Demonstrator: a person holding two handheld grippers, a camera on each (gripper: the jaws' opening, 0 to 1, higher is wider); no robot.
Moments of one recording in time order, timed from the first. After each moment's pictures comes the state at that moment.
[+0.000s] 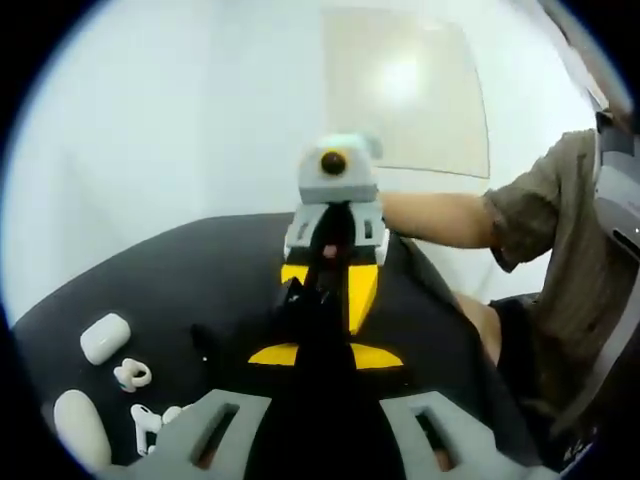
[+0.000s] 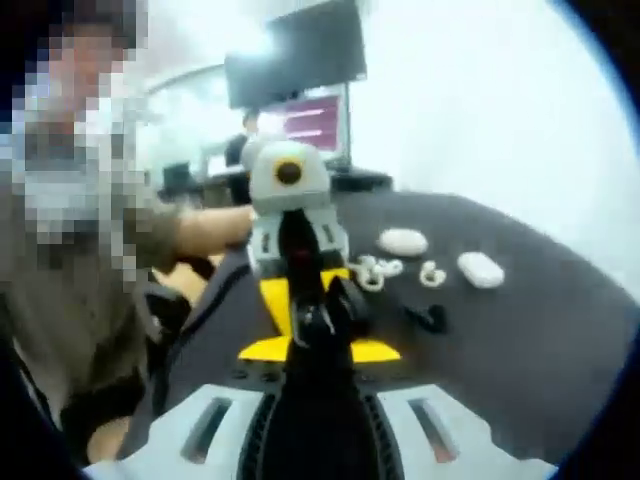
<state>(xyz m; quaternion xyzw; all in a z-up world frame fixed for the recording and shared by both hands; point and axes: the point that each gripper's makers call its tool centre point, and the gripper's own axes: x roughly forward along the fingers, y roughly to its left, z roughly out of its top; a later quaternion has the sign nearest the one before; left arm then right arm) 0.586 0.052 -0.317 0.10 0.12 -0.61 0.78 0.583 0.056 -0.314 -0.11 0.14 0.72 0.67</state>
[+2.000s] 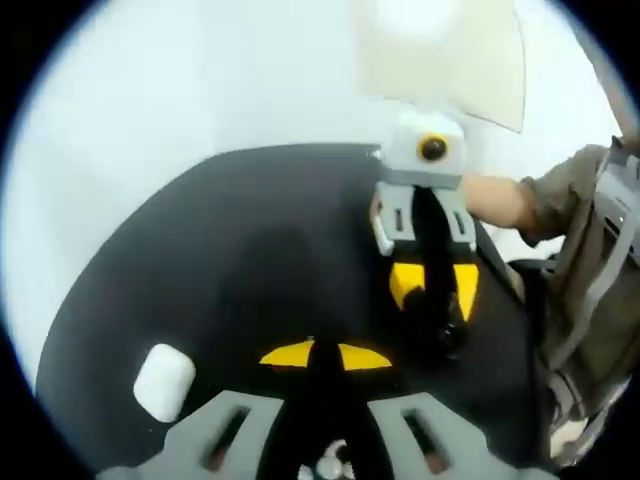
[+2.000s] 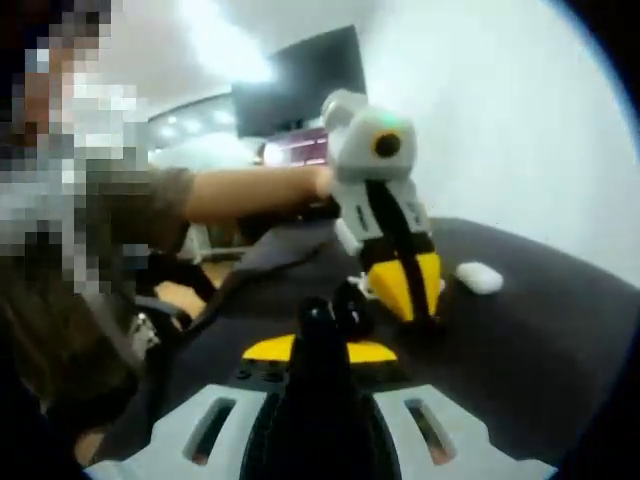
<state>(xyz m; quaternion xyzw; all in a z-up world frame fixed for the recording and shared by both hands) 0.649 0.063 -0.318 0.23 0.27 -0.59 0.73 0.577 0.057 -0.314 -0.08 0.09 0.72 0.68</state>
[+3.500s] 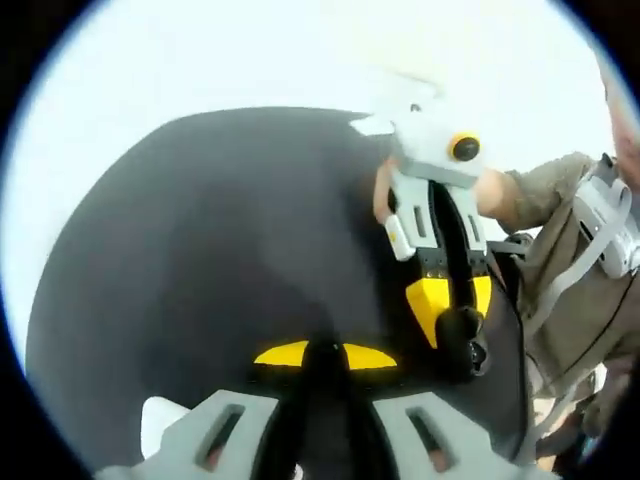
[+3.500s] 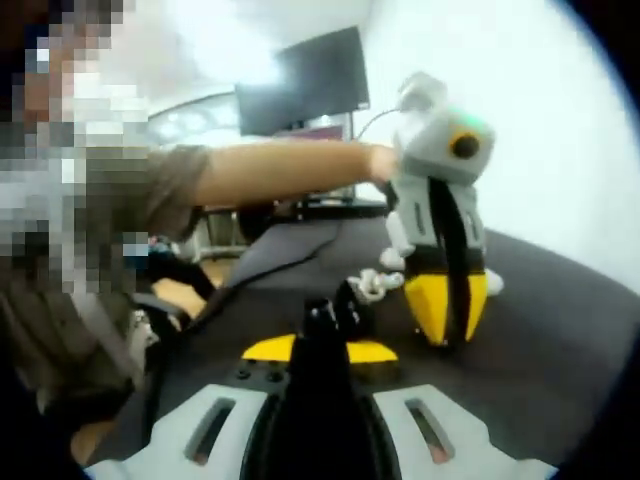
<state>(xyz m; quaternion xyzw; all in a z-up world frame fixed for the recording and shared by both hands) 0.669 0.035 -0.328 0.25 0.36 -0.63 0.64 0.574 0.055 -0.311 -0.08 0.08 0.72 0.68</state>
